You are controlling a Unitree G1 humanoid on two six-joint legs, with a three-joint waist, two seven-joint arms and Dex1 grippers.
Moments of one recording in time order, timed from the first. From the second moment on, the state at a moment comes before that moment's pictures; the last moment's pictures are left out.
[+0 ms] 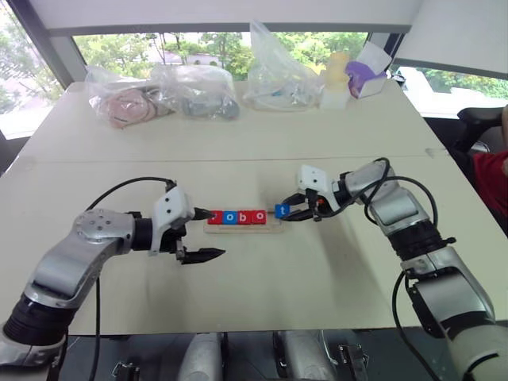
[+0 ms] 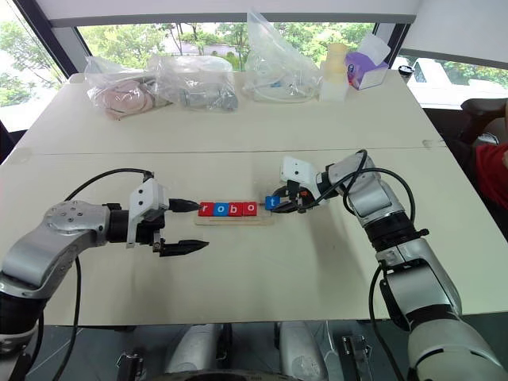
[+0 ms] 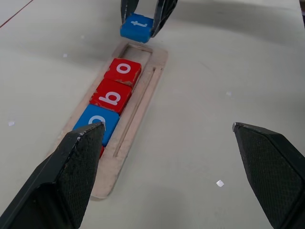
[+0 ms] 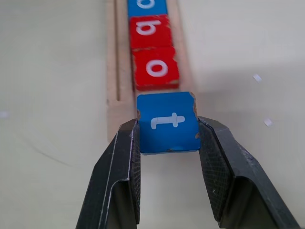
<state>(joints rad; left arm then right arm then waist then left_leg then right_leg) -0.27 0.82 -0.06 -0.38 -0.45 0.59 -1.04 -0.79 -0.56 0.31 0.32 0.00 0.33 1.36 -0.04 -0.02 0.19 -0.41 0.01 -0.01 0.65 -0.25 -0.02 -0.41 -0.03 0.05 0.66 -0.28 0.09</state>
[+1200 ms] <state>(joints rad) -0.26 0.78 -0.10 -0.37 -0.40 0.58 -1.00 -0.76 -0.52 0.38 0.26 -0.02 0.42 1.22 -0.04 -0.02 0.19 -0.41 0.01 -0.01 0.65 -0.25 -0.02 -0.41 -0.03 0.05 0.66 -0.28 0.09</state>
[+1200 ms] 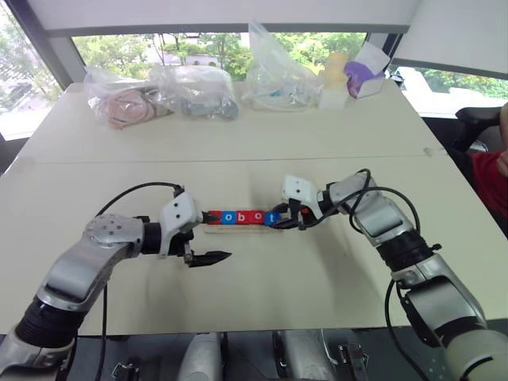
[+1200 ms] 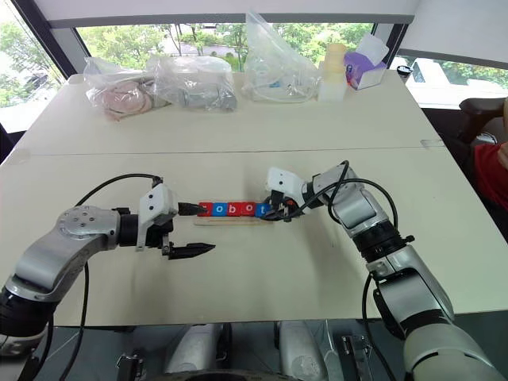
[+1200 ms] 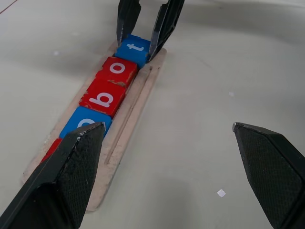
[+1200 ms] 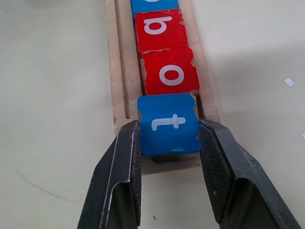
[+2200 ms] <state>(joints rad) -0.24 0.77 -0.06 -0.37 -0.45 0.60 -1.00 -0.67 -0.58 0.28 0.11 0.00 0.45 1.11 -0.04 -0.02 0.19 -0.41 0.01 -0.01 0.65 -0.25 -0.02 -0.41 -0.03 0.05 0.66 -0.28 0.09</state>
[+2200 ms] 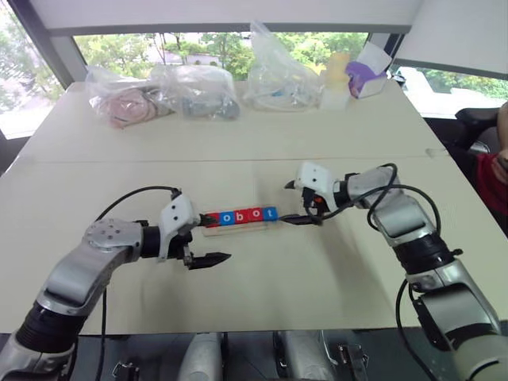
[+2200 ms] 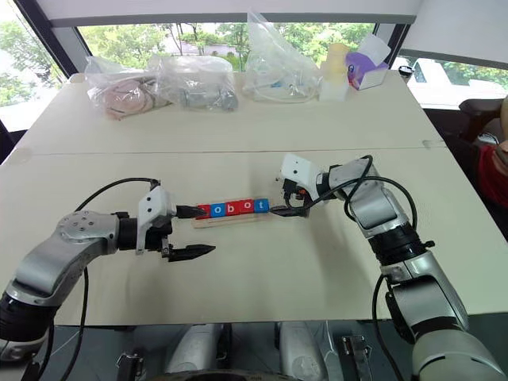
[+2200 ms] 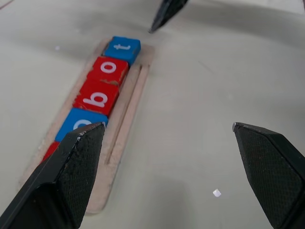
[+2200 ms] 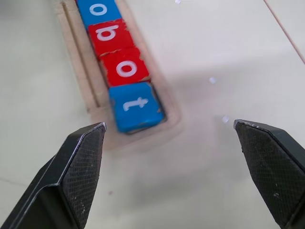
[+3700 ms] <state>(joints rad) -0.21 0.83 0.02 -0.33 -0.49 0.63 -1.00 -0.65 -0.57 0.26 0.13 -0.07 0.36 0.94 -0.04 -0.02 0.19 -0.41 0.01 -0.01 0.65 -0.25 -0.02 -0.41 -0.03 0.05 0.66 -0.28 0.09</state>
